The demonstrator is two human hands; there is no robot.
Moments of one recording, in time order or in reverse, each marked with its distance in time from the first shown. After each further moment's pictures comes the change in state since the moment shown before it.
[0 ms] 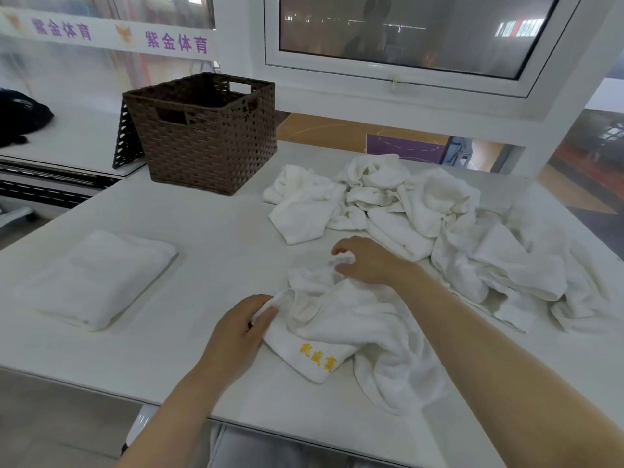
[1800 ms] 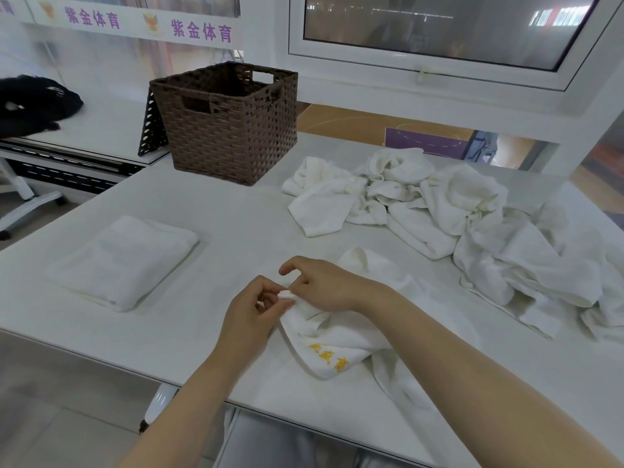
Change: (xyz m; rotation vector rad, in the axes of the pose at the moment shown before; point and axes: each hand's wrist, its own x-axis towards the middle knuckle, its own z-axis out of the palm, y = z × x) left_hand 0.000 0.006 -0.002 -0.287 0.183 -0.091; right_hand -0.036 -0.111 0.032 0.296 -0.265 -0.213
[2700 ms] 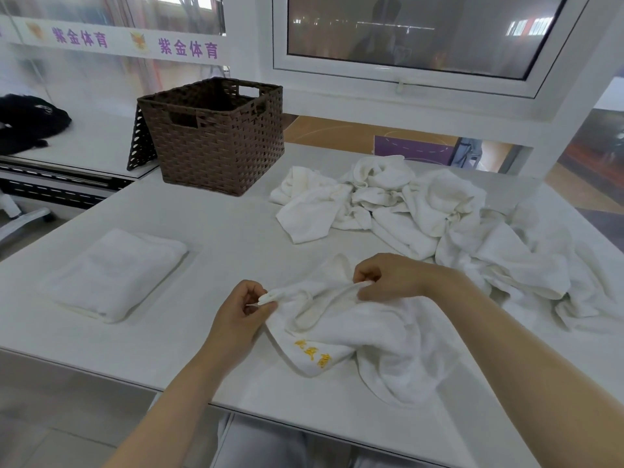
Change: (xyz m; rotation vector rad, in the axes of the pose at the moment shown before) left_hand 0.004 0.004 -0.007 -0.280 -0.114 -0.169; right_hand -0.066 0.073 -0.074 -0.144 0.016 0.130
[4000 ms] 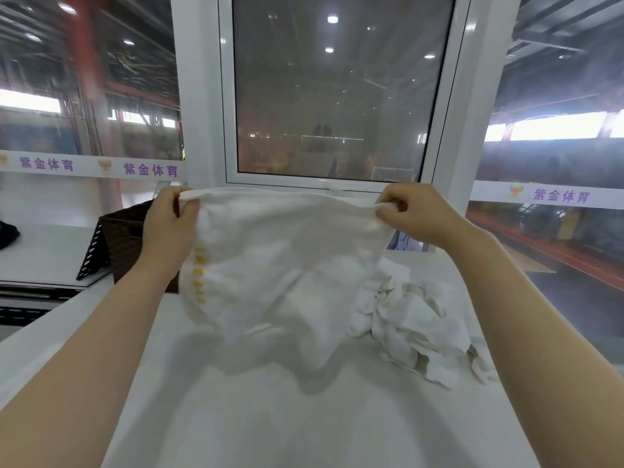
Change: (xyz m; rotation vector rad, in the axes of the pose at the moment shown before) left_hand 0.081 0.262 0.049 0.438 0.429 0.719; right_hand -0.147 -0.043 -0.187 -0.137 1.060 -0.172
